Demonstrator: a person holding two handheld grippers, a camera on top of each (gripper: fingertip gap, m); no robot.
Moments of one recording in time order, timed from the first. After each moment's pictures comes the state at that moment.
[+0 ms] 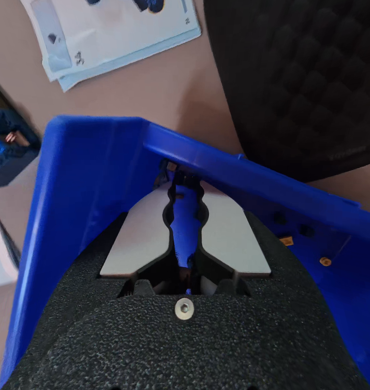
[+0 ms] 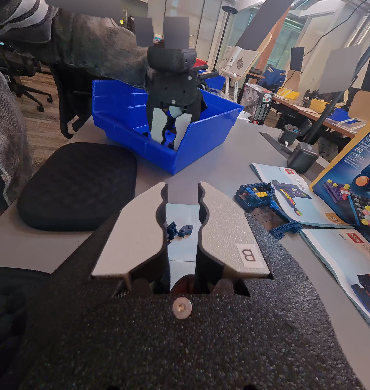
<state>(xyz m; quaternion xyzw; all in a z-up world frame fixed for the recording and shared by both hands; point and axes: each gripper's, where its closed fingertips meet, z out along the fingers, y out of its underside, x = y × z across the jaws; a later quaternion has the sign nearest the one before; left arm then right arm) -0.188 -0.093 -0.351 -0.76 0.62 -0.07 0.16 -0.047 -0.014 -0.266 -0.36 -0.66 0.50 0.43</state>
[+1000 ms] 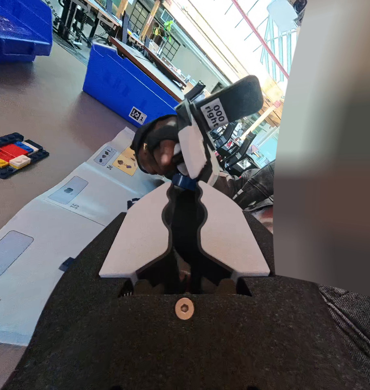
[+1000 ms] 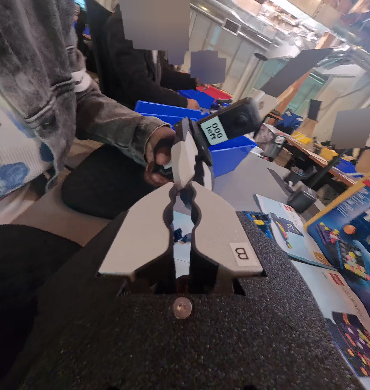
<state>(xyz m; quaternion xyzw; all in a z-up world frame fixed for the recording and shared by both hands) 0.000 -0.013 -0.249 -0.70 0.16 -0.54 0.44 -0.010 -0.025 -0.237 -0.24 -0.69 0.52 0.45</state>
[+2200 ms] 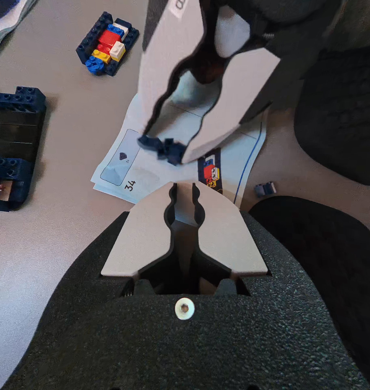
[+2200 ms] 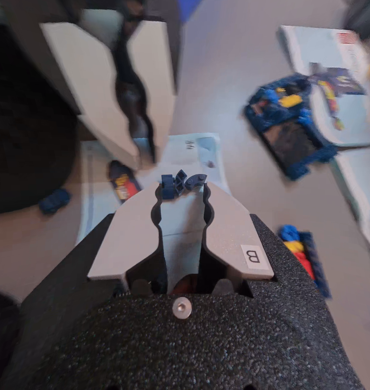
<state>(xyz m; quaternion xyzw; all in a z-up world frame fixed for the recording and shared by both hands) -0.073 -0.018 -0.356 -0.87 0.31 -0.19 0.34 -0.075 0.017 -0.351 -0.51 -0.75 0.29 0.30</state>
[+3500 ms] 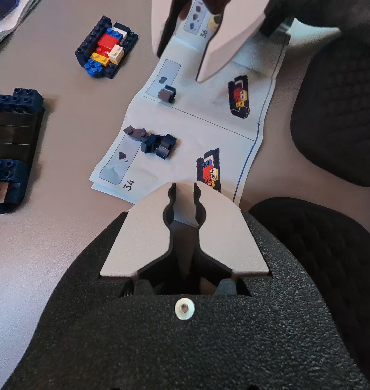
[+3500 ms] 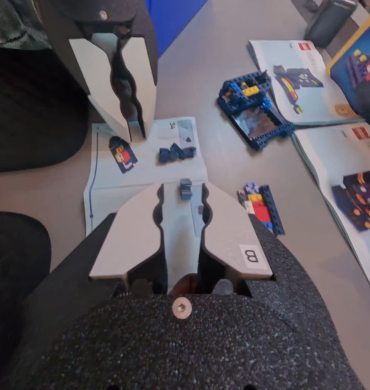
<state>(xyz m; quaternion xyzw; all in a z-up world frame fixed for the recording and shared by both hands) -0.071 -0.018 -0.355 -0.86 0.31 -0.20 0.35 -0.028 0.051 -0.322 -0.50 -0.74 0.34 0.30</state>
